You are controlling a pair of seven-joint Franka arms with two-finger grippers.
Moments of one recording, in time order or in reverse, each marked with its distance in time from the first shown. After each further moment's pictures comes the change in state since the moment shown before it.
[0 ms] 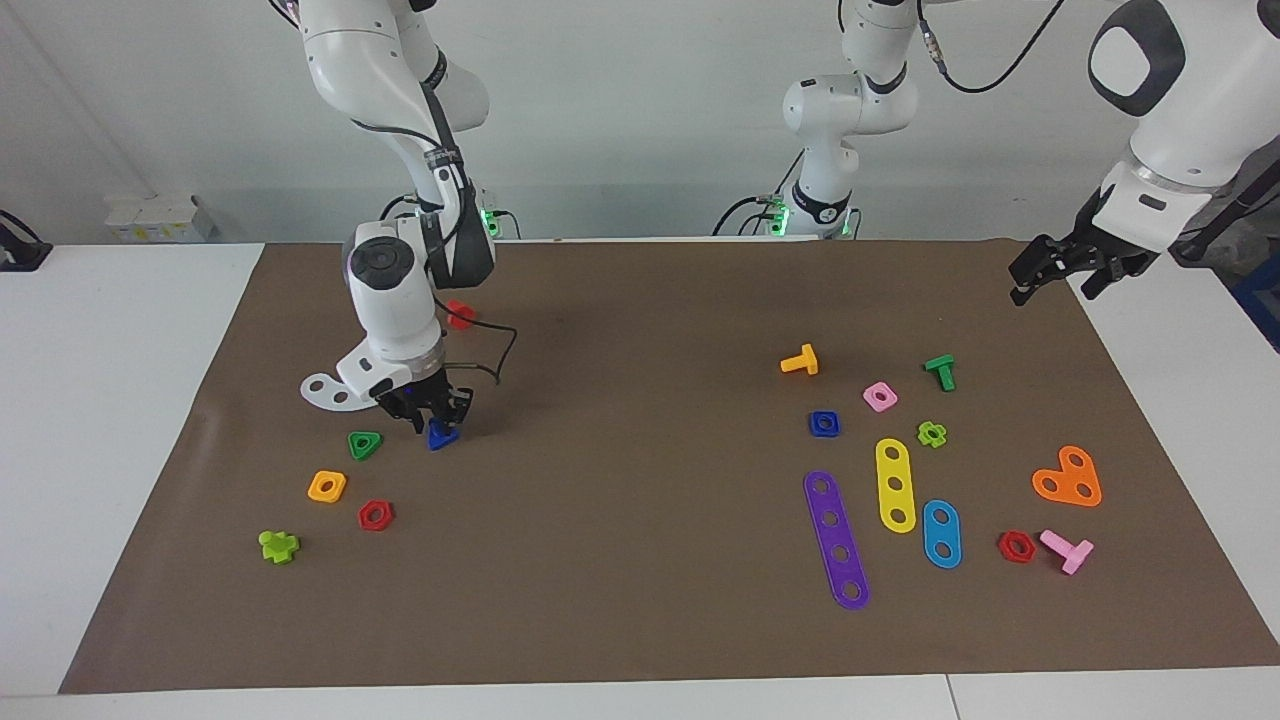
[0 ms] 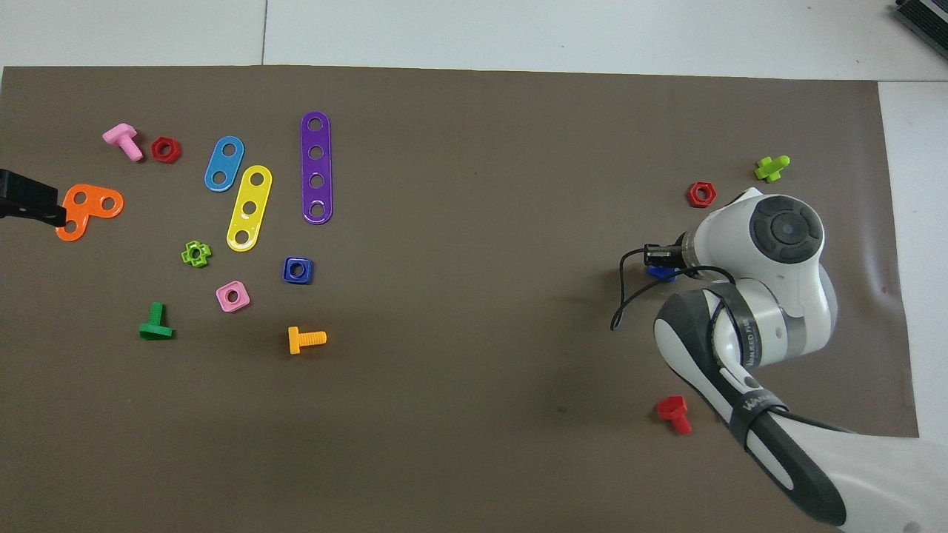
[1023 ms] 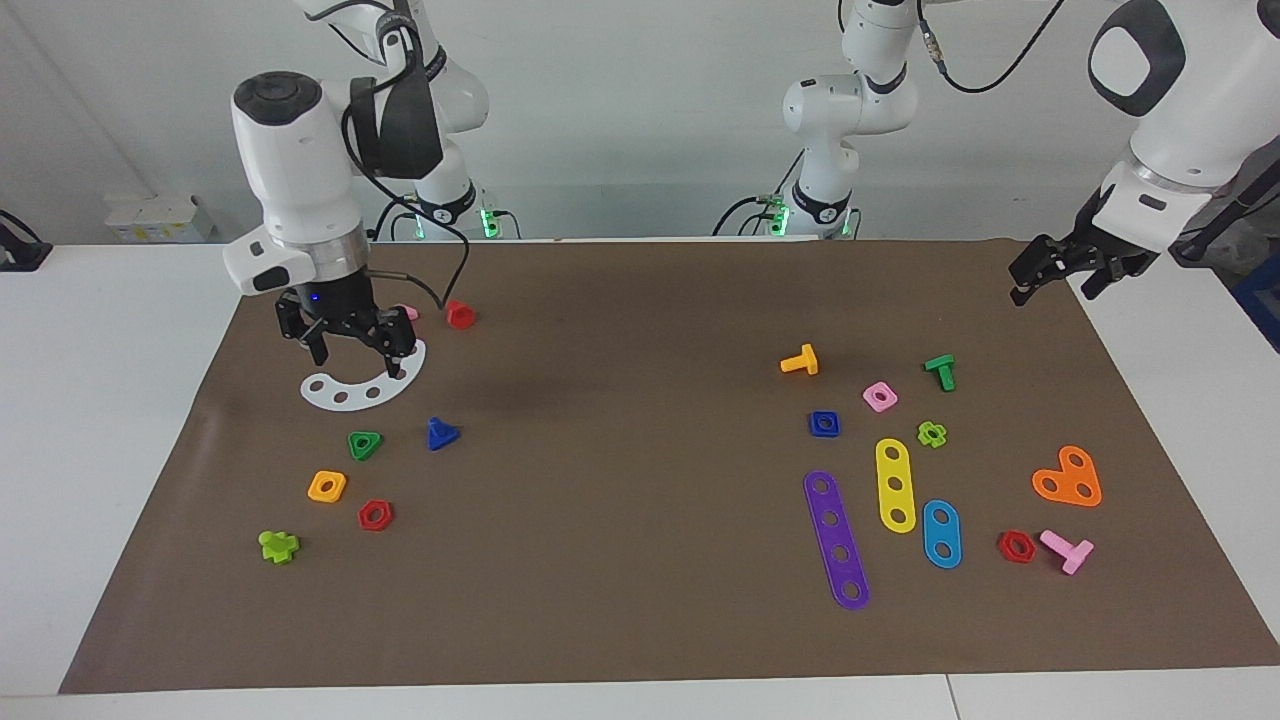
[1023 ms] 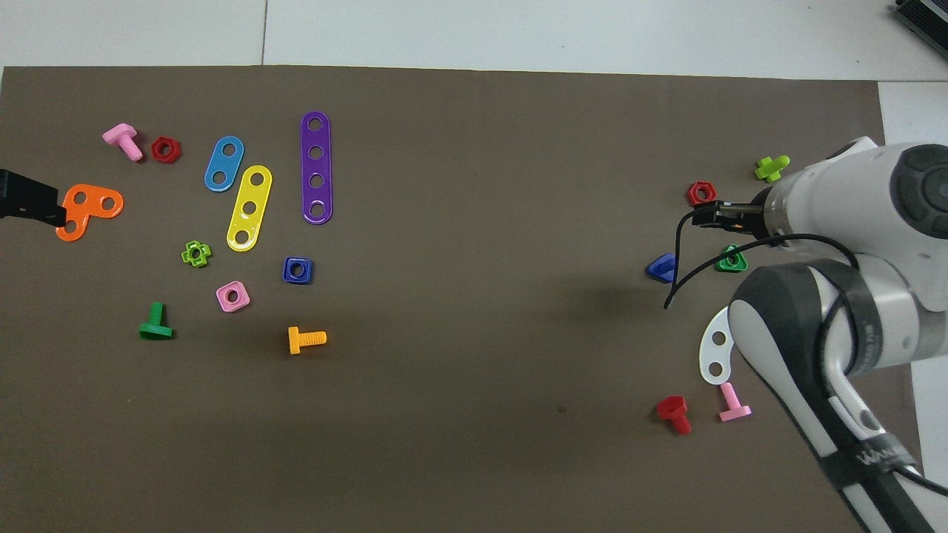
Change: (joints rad) left arm 0.000 0.000 0.000 0.000 0.000 0.000 0.000; right arm -0.042 -0.183 -0.002 0.342 0.034 -0.434 0.000
